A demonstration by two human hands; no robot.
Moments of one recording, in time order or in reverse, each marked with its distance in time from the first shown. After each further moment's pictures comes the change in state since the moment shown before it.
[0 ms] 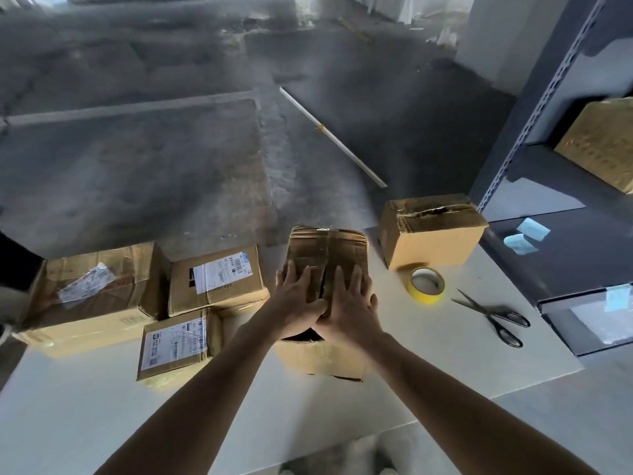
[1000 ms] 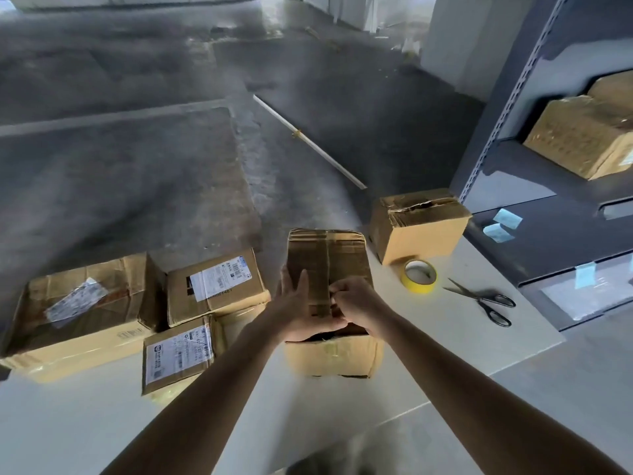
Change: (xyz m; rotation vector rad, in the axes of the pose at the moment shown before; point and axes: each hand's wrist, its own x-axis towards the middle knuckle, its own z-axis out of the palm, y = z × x) left_hand -0.008 -0.023 -0.002 0.140 -0.134 0.025; right_hand -0.006 -0.020 -0.027 0.660 -0.161 0.226
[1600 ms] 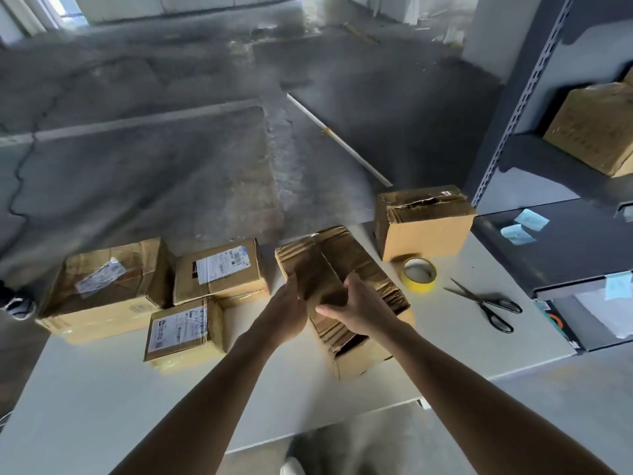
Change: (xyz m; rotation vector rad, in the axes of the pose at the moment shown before) left_hand -0.034 0.048 0.025 -0.267 0.256 -0.016; right_hand -0.012 0.054 -0.041 -0.357 0.021 -0.269
